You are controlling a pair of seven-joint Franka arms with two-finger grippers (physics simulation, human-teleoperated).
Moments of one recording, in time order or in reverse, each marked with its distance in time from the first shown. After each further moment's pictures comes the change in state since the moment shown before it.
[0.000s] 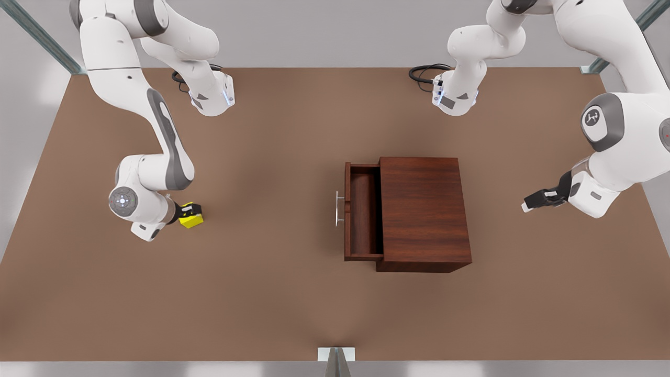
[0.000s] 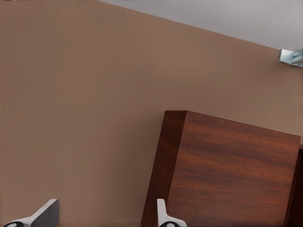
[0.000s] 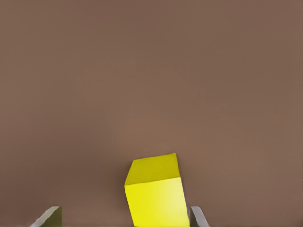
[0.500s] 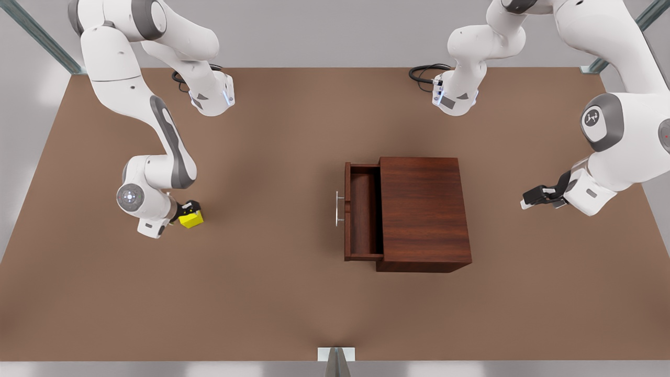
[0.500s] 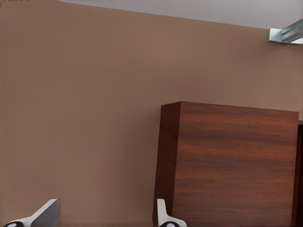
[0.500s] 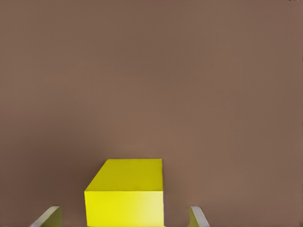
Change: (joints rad) left arm 0.000 -0.003 0.002 -0.005 0.001 -0.008 0.129; right arm -0.017 0.023 -0.019 -0.114 -0.033 0.179 -0.164
